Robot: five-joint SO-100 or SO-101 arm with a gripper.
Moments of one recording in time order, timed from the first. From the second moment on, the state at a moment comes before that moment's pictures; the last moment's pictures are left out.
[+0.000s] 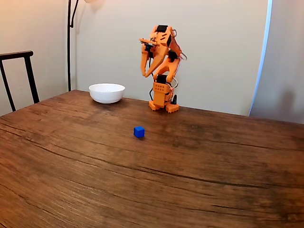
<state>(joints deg) 15.9 143.2 116.5 76.9 111.1</state>
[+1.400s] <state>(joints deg) 9.9 90.6 84.2 81.8 142.1</state>
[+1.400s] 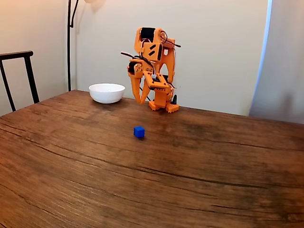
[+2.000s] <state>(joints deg) 9.9 90.5 93.3 76.0 137.5</state>
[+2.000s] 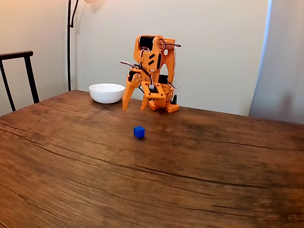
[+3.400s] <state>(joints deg) 4.5 82.7 108.4 59.2 130.3</state>
